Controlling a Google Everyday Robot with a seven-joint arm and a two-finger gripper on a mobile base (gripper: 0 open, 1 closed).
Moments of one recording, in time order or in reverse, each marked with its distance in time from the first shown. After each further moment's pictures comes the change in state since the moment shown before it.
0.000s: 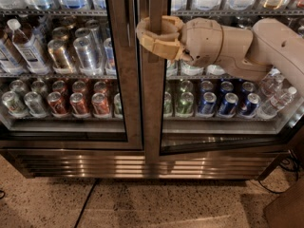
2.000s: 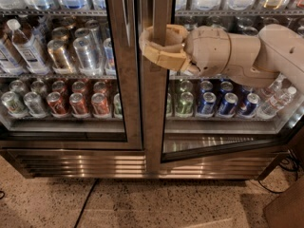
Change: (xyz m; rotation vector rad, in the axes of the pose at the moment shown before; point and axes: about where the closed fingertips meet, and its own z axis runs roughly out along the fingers) arm -0.012 0.037 -0.006 -0.069 -0.018 -0.011
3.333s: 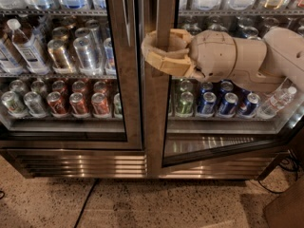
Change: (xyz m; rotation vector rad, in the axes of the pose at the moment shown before) arm -0.008 0.018 -0.004 -0.017 -0.008 0.000
